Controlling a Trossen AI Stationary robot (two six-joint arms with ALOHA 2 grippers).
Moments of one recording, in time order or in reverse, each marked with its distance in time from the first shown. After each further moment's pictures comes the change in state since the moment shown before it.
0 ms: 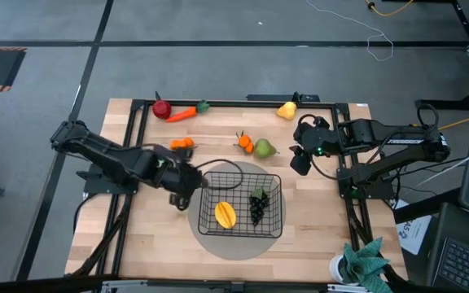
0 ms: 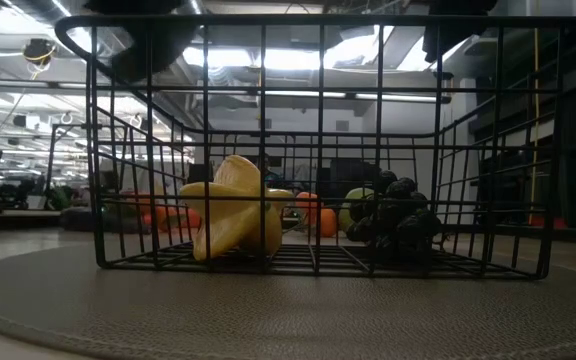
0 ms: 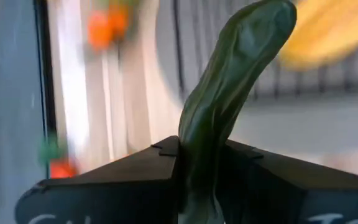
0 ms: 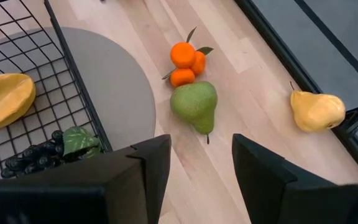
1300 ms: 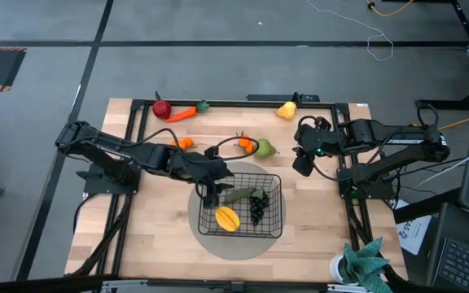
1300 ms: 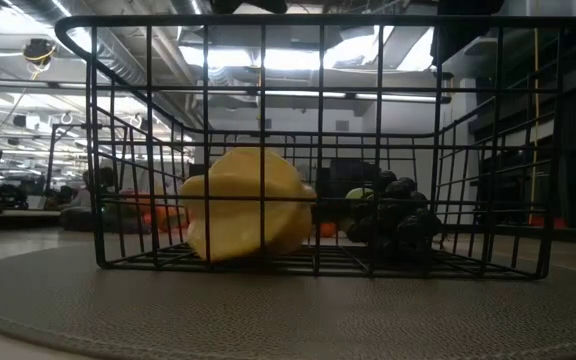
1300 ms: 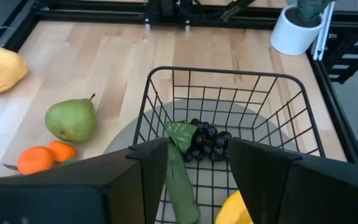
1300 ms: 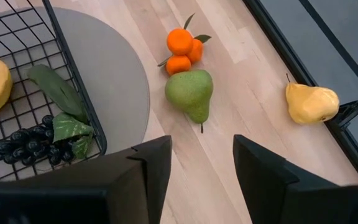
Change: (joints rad) left arm 0.120 0.064 0.001 0.613 0.250 -0.145; right arm 0.001 0.000 0.000 -0.051 -0.005 -0.025
